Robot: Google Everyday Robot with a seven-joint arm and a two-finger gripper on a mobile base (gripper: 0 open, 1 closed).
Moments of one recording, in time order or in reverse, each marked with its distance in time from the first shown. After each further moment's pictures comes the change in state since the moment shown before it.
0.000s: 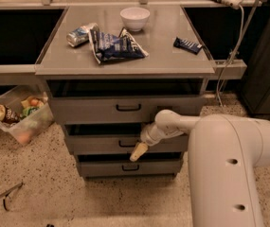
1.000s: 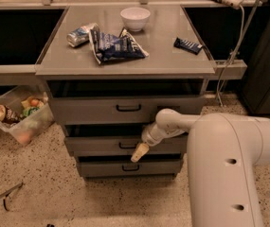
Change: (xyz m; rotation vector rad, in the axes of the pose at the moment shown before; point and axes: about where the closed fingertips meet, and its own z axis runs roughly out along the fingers) arm -0.002 0.000 -0.009 -0.019 0.014 0.021
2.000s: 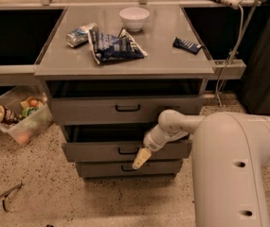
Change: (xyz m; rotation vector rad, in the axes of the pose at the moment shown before) arm 0.013 0.045 -0.012 -0.118 0.035 0.065
